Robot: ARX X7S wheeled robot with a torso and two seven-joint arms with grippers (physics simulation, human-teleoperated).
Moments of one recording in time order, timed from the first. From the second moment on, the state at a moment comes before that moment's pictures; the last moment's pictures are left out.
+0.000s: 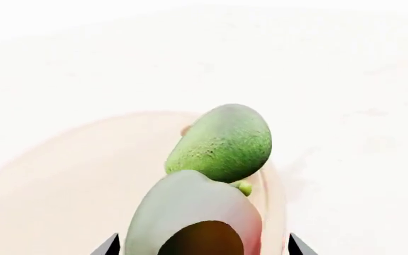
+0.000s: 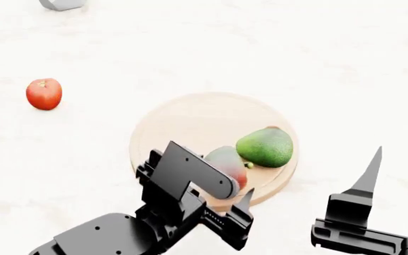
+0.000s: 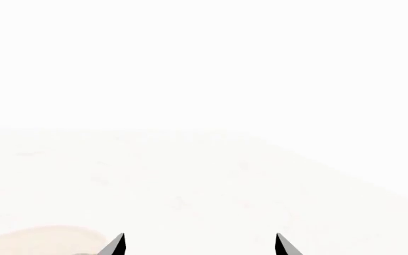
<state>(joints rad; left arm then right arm) -0.84 -0.06 0.81 -0.28 -0.56 -0.52 -0.13 0.26 0.87 0.06 -0.97 1.16 0.74 1.09</state>
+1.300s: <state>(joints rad) -0.47 -0.70 -0.03 0.84 -1.13 -0.70 -0.74 0.48 0.84 -0.14 -0.91 1.05 0.78 0.91</state>
